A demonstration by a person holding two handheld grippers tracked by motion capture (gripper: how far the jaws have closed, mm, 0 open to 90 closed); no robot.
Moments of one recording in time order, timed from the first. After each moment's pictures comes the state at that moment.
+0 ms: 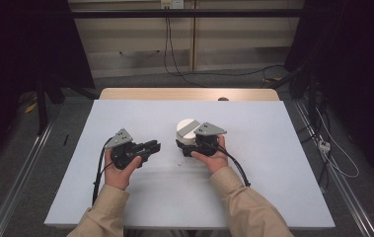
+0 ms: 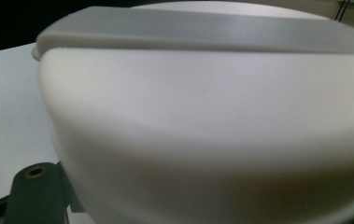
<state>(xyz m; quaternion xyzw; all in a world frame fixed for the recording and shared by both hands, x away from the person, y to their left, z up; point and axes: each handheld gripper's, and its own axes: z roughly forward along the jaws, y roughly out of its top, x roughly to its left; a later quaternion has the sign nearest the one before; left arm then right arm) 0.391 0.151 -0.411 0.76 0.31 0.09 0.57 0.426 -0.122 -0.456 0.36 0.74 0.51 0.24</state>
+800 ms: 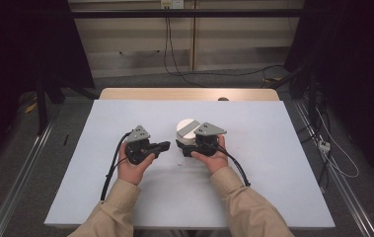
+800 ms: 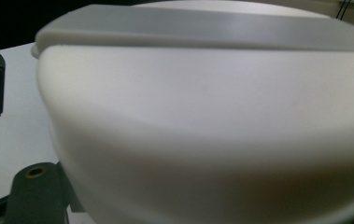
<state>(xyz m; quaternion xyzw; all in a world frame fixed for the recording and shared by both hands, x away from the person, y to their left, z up) 0.403 0.115 -0.411 0.80 0.30 0.09 0.52 0.426 -0.122 -0.457 0.36 0.74 0.51 0.24</state>
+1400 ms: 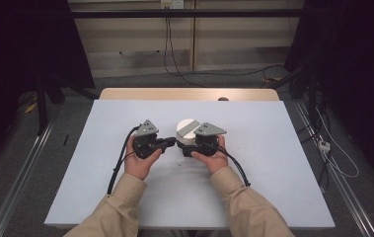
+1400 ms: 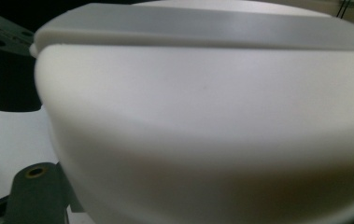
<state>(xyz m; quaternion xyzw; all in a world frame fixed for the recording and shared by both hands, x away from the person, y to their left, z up) 0.413 0.096 -0.402 0.80 0.29 0.10 0.51 0.426 -0.122 -0.457 0.36 0.74 0.51 0.24</state>
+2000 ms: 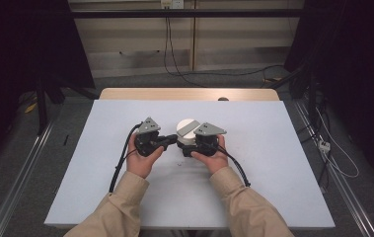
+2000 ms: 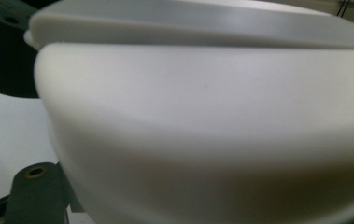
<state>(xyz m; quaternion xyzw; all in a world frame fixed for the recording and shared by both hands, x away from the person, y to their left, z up) 0.416 0.091 -0.398 0.80 0.29 0.10 0.52 0.426 -0.122 -0.457 0.36 0.74 0.51 0.24</state>
